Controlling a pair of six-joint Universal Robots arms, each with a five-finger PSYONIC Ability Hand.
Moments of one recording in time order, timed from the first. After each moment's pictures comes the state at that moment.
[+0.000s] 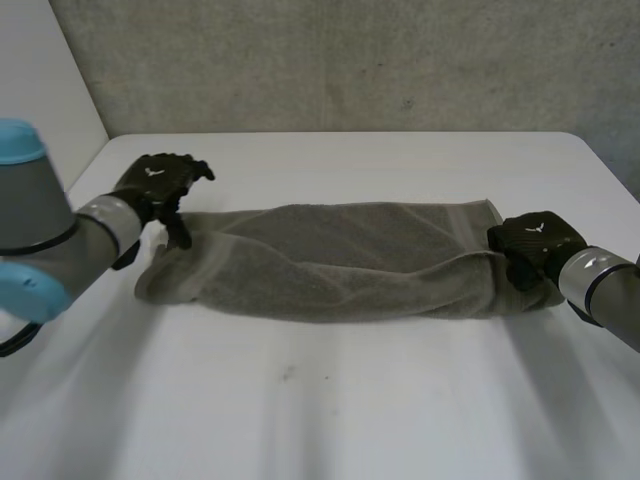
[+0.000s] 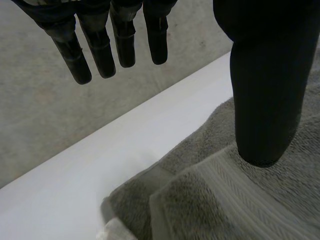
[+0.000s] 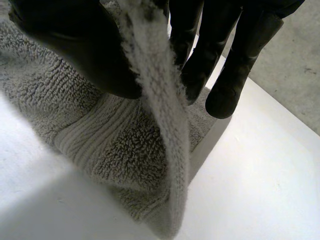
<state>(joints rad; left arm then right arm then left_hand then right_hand) 4.51 -2.16 -1.25 3.19 -1.28 3.40 1.67 -1.11 1.54 0.01 1.25 2.61 0.34 0.33 0.33 0.34 0.16 1.32 1.34 1.33 1.33 1.17</state>
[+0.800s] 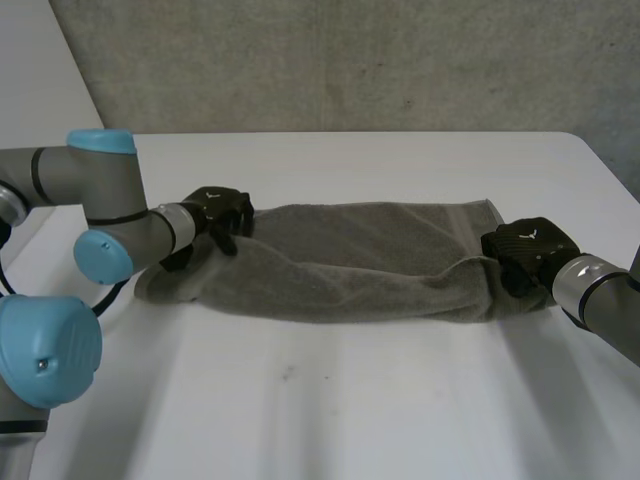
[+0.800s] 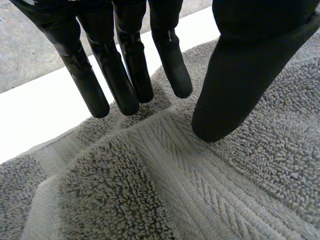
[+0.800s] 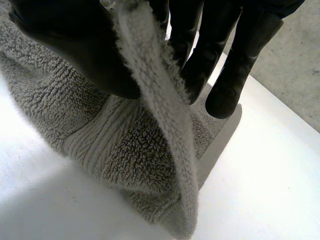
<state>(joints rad) 4.44 -2.77 -0.35 2.67 -1.22 3.40 1.69 -1.11 1.57 -0.02 1.25 2.60 0.87 0.88 0.87 0.88 0.70 1.32 1.34 1.33 1.33 1.17</state>
